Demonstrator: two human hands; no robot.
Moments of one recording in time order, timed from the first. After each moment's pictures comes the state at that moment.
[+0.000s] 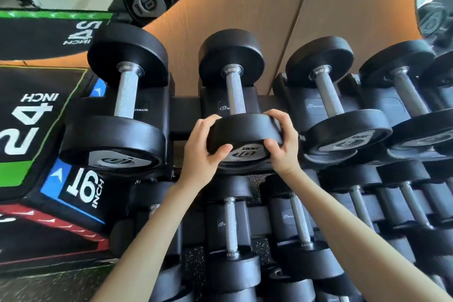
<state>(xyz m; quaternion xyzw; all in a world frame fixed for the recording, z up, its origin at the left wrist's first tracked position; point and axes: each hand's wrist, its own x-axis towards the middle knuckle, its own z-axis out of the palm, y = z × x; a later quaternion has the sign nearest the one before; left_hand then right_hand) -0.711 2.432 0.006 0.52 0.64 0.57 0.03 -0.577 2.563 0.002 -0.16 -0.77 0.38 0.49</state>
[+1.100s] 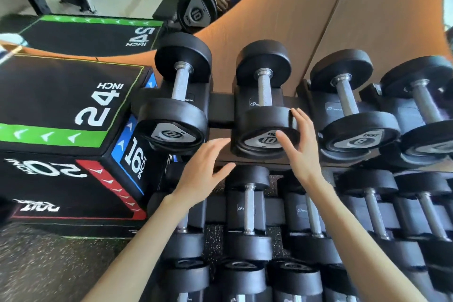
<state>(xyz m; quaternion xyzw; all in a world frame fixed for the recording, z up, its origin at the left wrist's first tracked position) -0.708 2.319 0.002 0.55 0.73 0.39 0.04 -0.546 2.489 0.049 -0.31 -0.80 0.37 0.35</state>
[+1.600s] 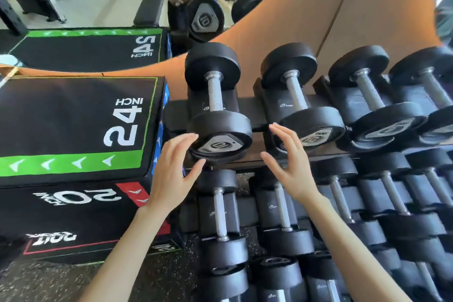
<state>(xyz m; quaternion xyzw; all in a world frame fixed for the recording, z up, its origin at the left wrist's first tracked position) -0.845 2.219 0.022 0.55 0.71 0.43 -0.07 -0.633 2.368 0.055 -0.26 -0.84 0.31 0.36</state>
